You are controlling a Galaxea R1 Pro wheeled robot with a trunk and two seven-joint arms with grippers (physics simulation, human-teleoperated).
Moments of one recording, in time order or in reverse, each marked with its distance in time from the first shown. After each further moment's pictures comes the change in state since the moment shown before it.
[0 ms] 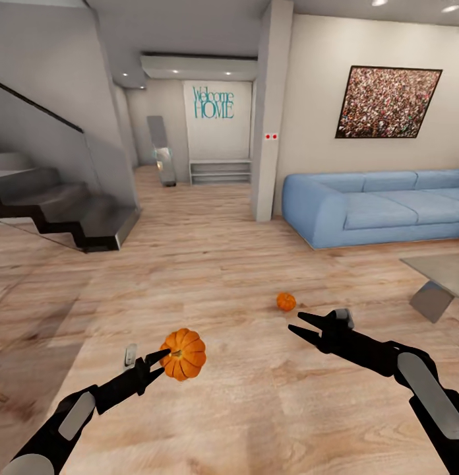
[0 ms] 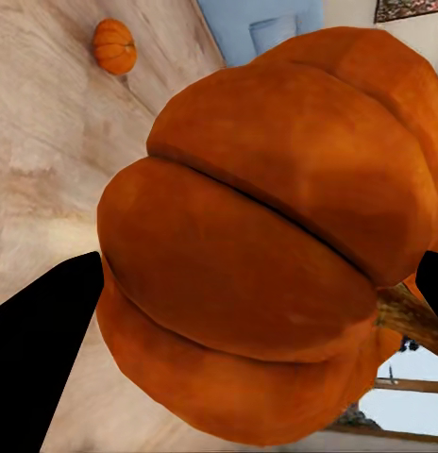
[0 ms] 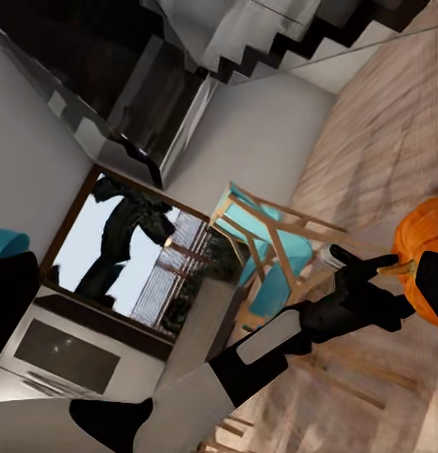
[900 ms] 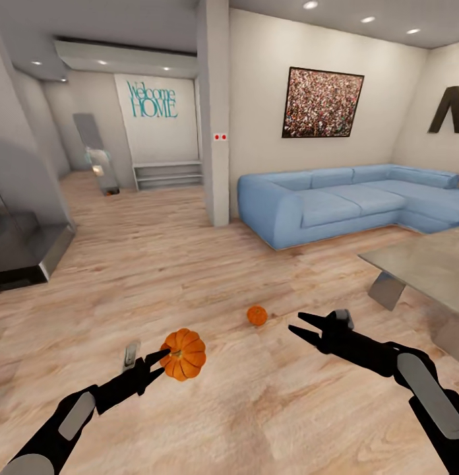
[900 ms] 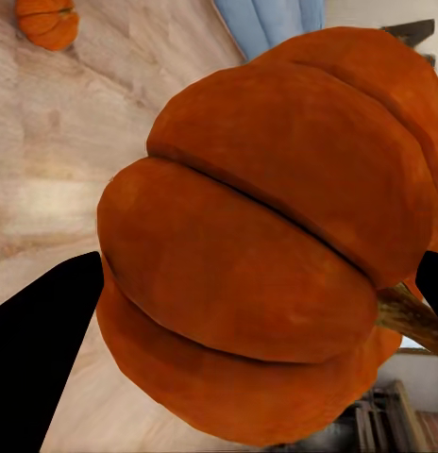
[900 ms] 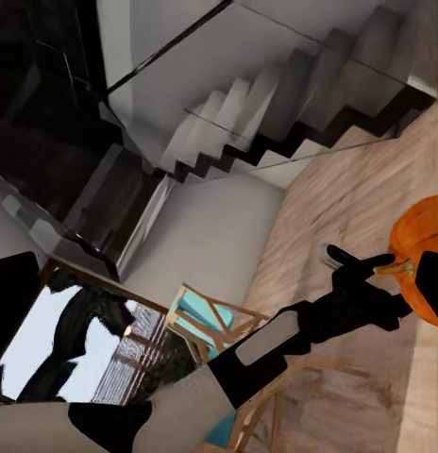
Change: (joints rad) left arm 0.000 0.000 0.000 0.000 -0.001 0.000 0.000; right arm -0.001 0.000 0.000 0.015 -0.001 -0.001 0.001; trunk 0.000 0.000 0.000
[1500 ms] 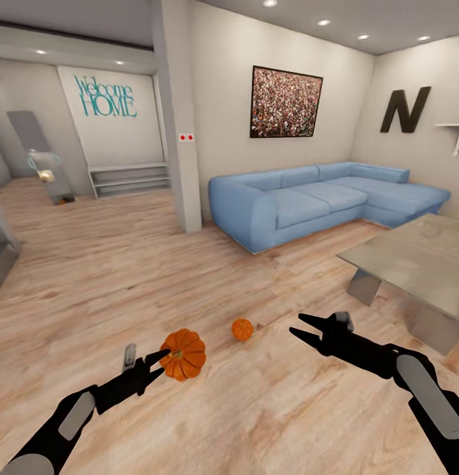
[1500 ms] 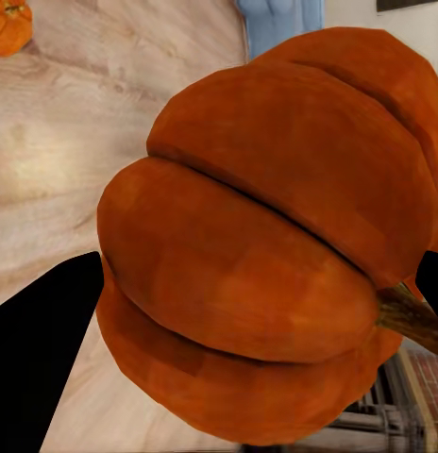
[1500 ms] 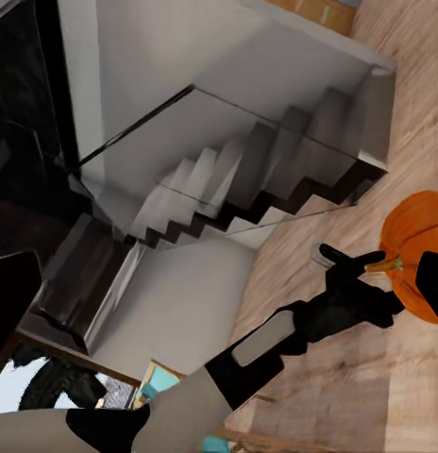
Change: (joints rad) left arm 0.000 0.001 0.000 0.001 0.000 0.000 0.000; right arm 0.000 0.000 0.001 0.030 0.000 0.000 0.002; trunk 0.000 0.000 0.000
